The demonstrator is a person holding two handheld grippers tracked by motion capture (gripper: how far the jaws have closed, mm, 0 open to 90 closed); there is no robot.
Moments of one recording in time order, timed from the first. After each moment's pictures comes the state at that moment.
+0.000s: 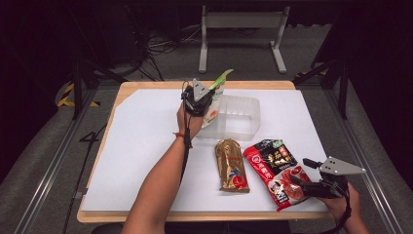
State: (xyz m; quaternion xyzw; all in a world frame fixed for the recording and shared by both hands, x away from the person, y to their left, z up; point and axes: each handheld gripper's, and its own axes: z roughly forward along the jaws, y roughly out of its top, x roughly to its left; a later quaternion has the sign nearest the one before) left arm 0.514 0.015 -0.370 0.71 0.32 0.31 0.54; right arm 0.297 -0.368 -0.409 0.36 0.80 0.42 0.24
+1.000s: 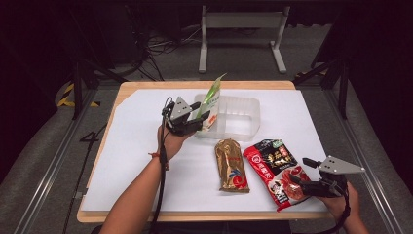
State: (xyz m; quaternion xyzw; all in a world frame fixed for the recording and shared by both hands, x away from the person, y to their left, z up) left arm 0.455 0.074 -0.370 0.76 0.26 0.24 0.55; right arm 0.299 -0.367 -0.409 0.37 0.80 0.42 0.24
